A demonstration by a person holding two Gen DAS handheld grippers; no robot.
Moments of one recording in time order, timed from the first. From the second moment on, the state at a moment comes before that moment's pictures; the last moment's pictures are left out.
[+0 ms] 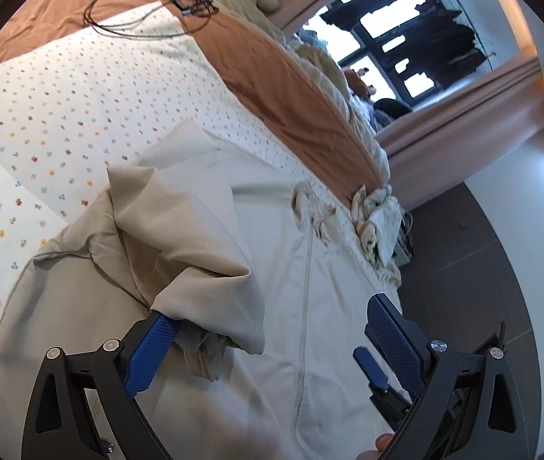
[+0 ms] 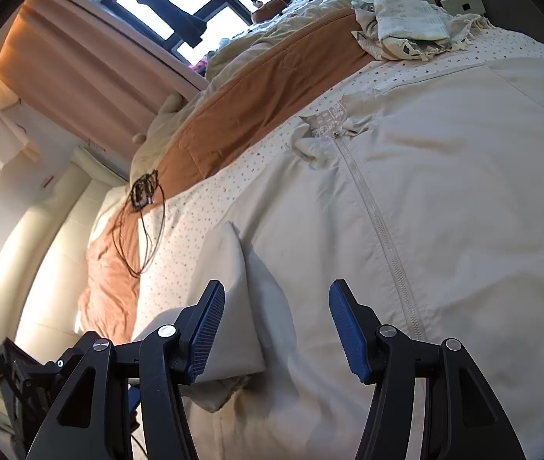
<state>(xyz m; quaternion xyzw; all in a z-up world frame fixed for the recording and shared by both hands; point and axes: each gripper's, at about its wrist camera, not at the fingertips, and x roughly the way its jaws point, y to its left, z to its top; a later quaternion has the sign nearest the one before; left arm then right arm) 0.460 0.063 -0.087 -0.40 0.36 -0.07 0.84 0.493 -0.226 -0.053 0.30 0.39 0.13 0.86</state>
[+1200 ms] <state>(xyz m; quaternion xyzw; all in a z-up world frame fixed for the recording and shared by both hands) 0.410 0.171 -0.091 -0.42 0.32 0.12 0.84 0.483 -0.103 -0.052 0.11 0.38 0.25 0.88</state>
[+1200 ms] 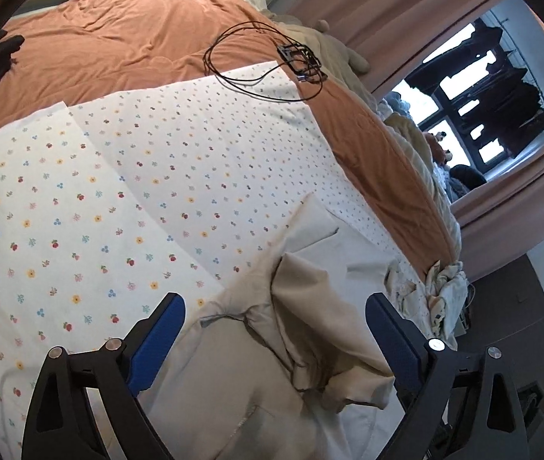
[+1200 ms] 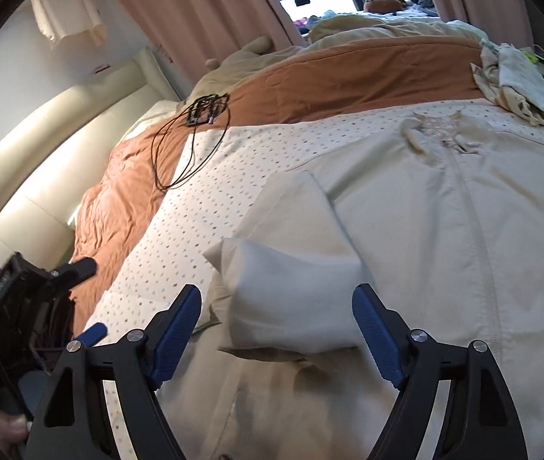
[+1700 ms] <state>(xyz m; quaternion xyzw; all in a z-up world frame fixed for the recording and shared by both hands) 0.421 0.151 -0.094 -0.40 0.34 0.10 0.85 0.505 -0.150 -0.082 0.14 0.42 0.15 0.88</state>
